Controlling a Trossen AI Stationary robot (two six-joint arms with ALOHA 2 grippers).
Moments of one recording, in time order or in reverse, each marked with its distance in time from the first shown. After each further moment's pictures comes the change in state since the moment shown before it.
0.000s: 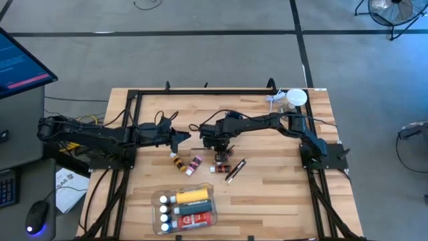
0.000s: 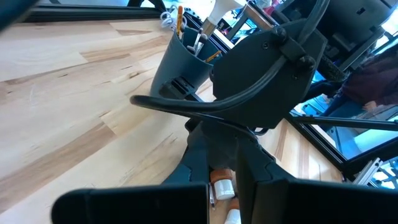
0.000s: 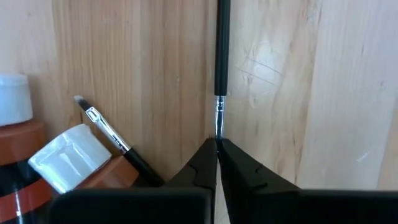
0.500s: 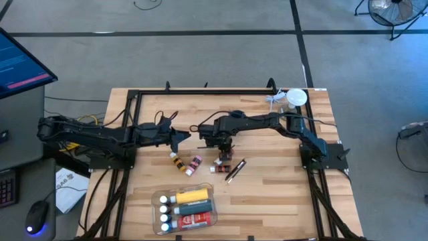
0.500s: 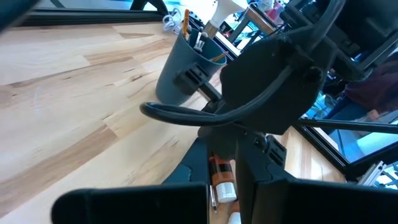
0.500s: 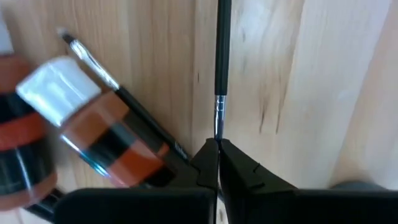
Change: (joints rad) left arm 0.000 0.000 0.000 0.003 -0.014 0.002; right arm 0.001 0.010 0.130 -0.247 0.080 -0.013
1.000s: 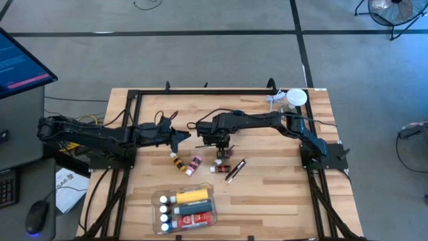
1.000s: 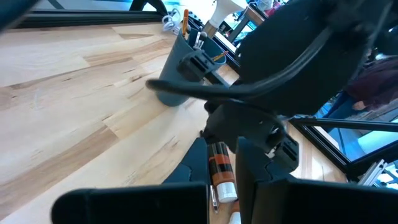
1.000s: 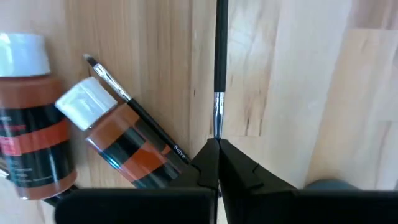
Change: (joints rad) left arm 0.000 0.000 0.000 0.001 0.001 0.010; right arm 0.002 -0.002 0.091 -0.058 0.001 -0.002
